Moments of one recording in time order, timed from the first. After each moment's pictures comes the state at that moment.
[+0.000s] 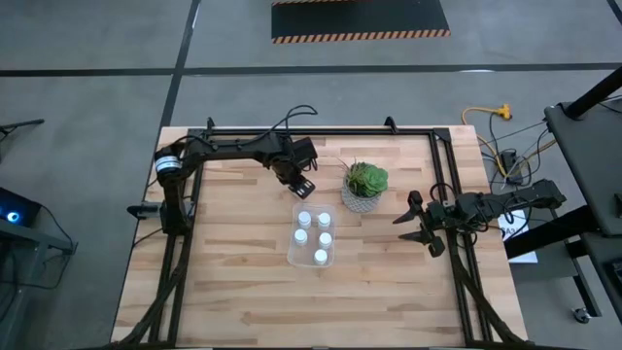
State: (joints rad) left arm 0.34 1.86 1.46 -0.90 0.09 -0.44; right arm 0.25 0.08 0.01 0.03 0.00 0.21
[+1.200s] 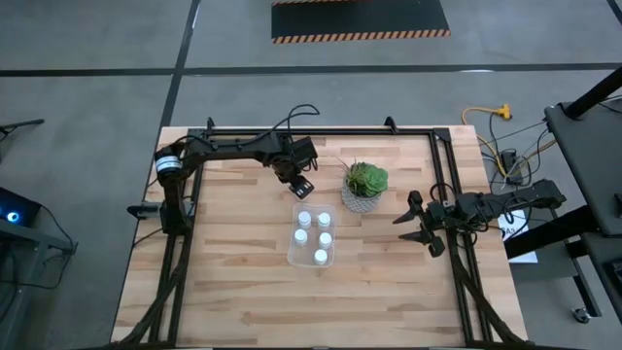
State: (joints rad) left arm 0.34 1.86 1.47 -0.90 0.05 -0.38; right arm 0.25 0.08 0.01 0.03 0.00 0.21
